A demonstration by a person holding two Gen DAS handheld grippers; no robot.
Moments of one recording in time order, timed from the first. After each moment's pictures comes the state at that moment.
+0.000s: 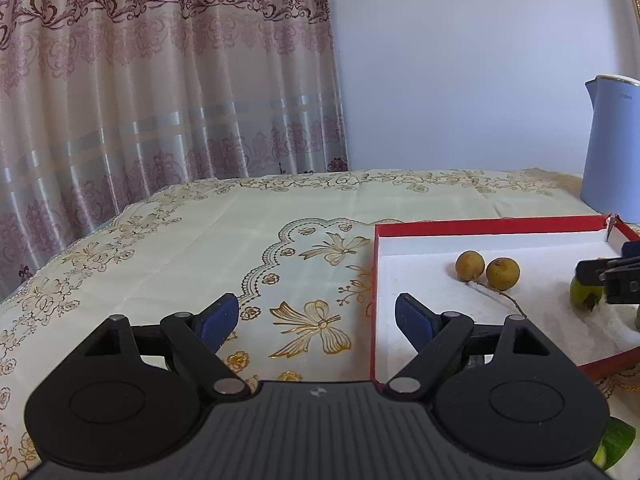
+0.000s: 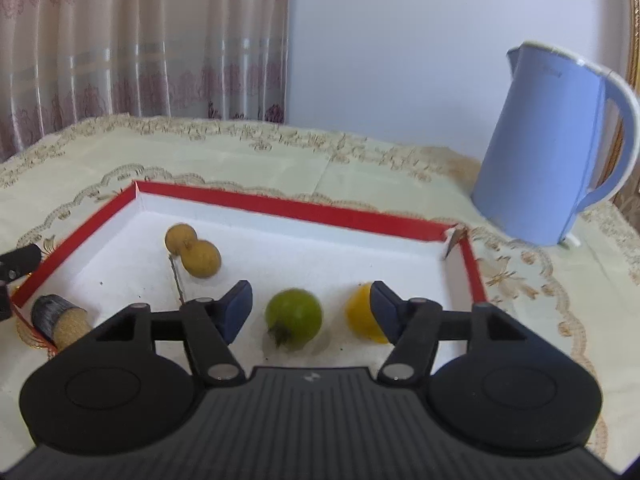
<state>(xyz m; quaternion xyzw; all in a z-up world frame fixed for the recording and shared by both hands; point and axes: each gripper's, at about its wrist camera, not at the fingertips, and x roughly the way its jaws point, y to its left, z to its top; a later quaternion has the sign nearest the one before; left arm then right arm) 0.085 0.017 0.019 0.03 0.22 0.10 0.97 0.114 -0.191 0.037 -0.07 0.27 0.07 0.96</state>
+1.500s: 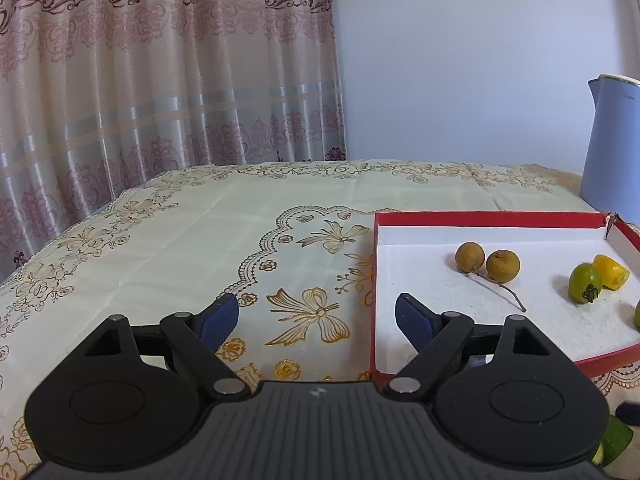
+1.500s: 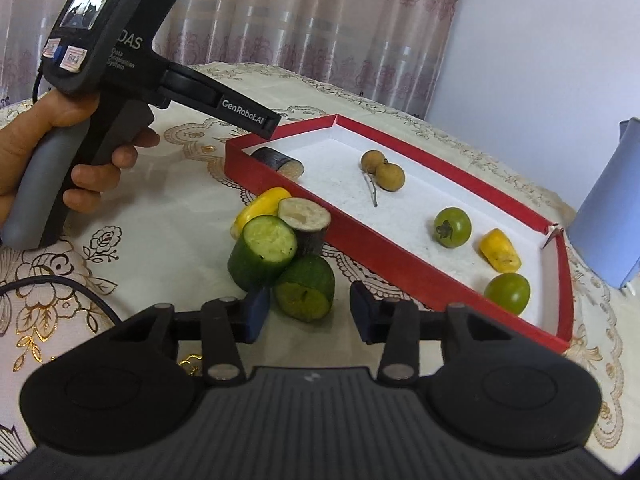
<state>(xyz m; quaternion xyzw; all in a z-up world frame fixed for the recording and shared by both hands) 0.089 0.021 0.017 0.02 0.24 0.10 0.97 -0.006 -0.162 0.004 -0.20 0.26 0.27 0.90</state>
